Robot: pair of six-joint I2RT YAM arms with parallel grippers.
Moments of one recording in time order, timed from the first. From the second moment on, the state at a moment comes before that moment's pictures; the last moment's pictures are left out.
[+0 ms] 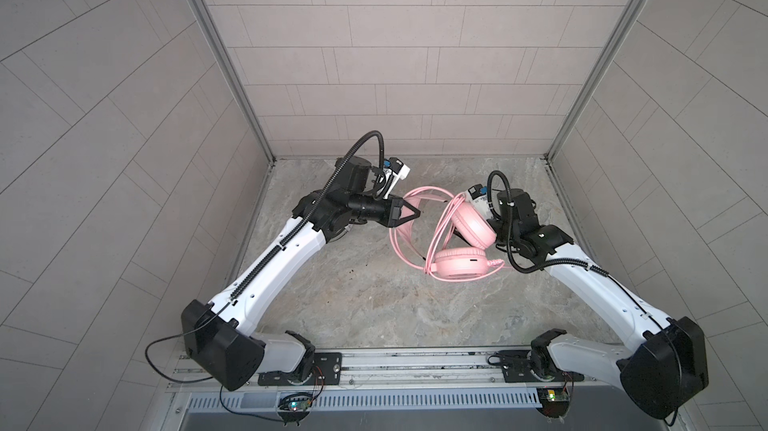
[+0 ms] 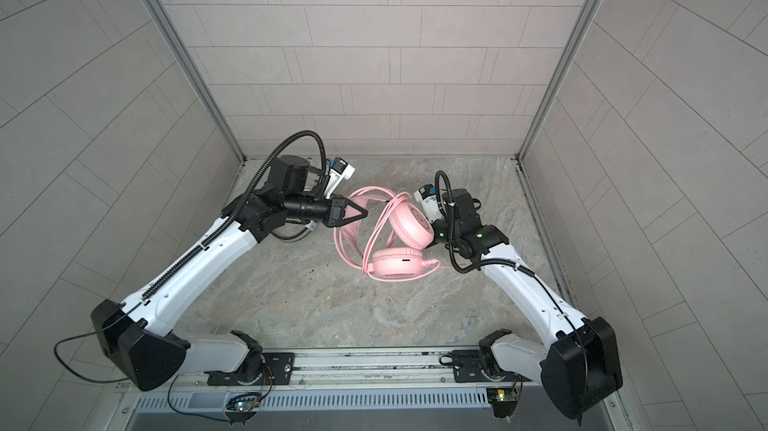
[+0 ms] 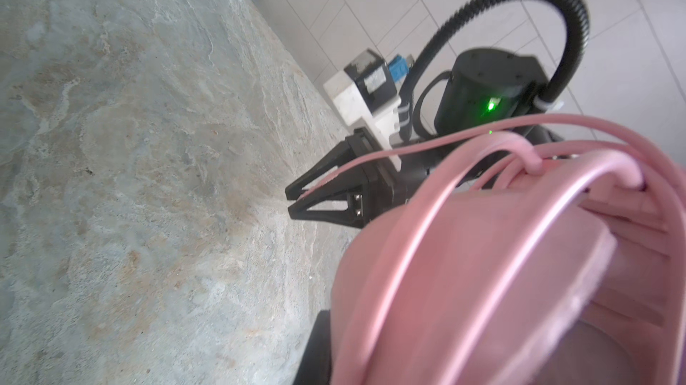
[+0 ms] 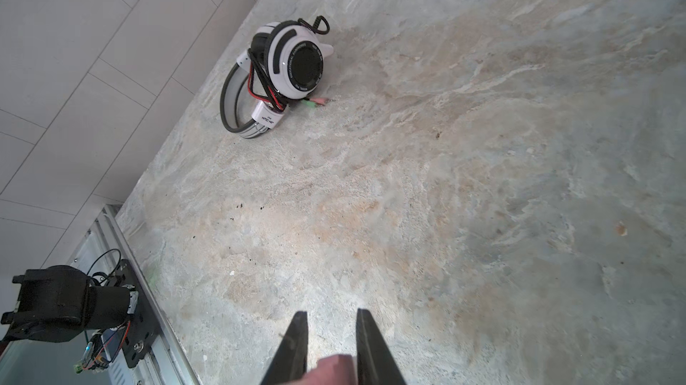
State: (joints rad) left arm -0.51 1.35 1.35 -0.55 0.75 -0.38; right arm 0.35 1.16 0.89 -0.37 -0.47 0.22
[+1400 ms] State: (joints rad) left arm -0.60 1.38 0.84 0.02 0.09 -1.16; right arm 0.36 1.06 0.69 -0.14 -0.45 0.68
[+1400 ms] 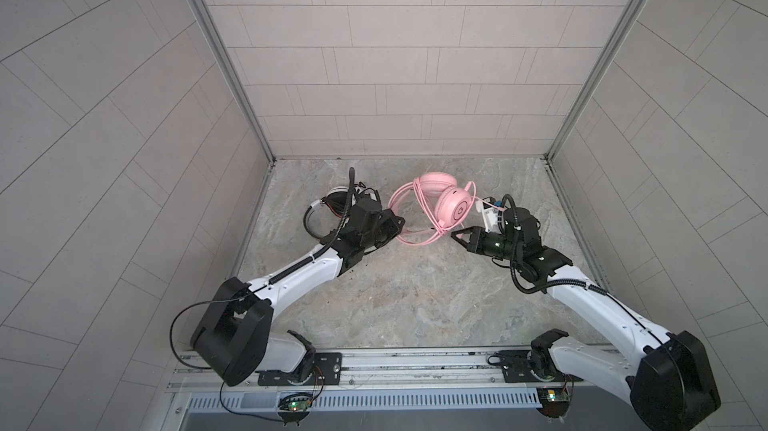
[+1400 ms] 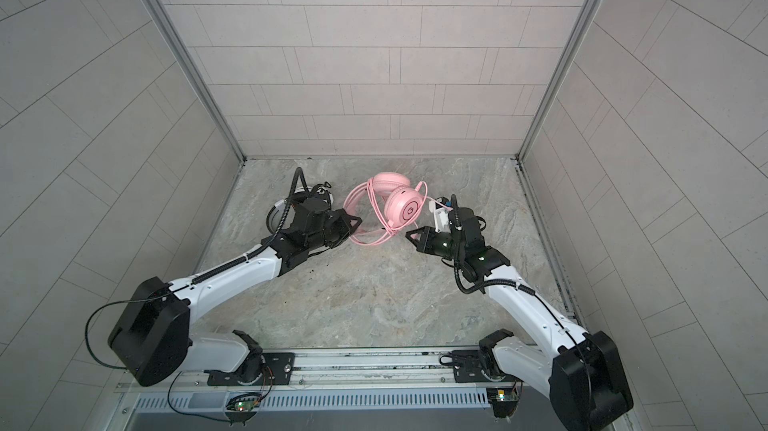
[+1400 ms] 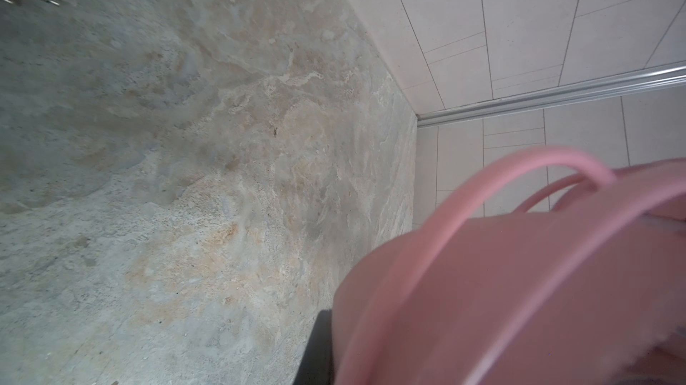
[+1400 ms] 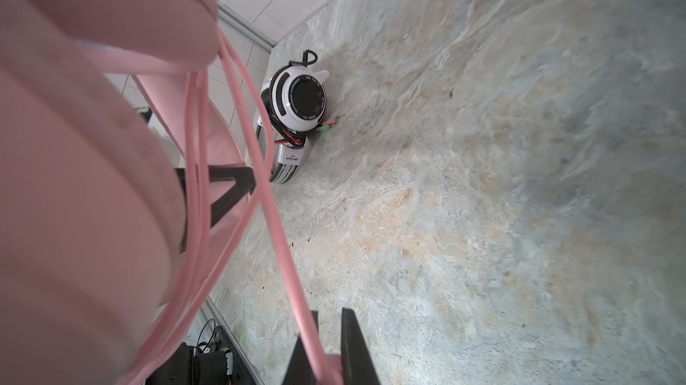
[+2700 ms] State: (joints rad) left arm -0.71 1.71 1.06 -0.13 -0.09 -1.19; right arm 0.42 1.20 0.86 -0.44 -0.21 0.38
